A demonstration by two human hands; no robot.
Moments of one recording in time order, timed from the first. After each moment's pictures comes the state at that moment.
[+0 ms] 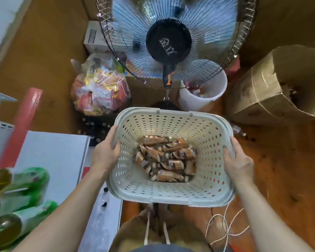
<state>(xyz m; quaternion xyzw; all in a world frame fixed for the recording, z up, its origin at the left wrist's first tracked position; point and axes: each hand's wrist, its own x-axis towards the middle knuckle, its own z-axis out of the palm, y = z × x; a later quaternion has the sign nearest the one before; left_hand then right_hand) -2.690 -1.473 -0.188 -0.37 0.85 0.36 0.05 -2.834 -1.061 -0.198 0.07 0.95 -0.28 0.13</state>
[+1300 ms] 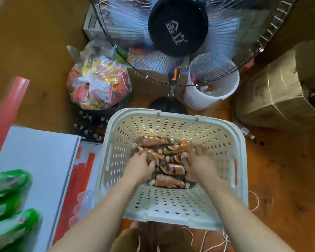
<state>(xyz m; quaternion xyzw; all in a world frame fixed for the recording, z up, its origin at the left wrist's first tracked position) -2.731 -1.385 -0.286 -0.30 0.85 0.32 0.30 -2.846 -1.162 -0.289 -0.23 0.93 0.01 0.29</state>
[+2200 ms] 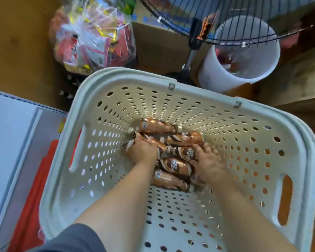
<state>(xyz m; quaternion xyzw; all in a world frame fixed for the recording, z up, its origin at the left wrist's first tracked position) -2.777 -1.354 -0.452 -0.63 0.66 0.36 0.20 -2.873 -1.152 -0.413 -0.17 0.90 0.07 0.39</state>
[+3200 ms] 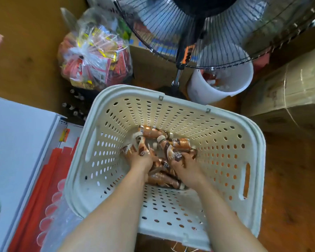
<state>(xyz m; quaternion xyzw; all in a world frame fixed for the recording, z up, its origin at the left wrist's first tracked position) -2.752 -1.336 -0.380 -0.66 0.35 0.64 0.15 -2.833 -1.168 -0.337 -0.02 0.85 -0.20 0.48</state>
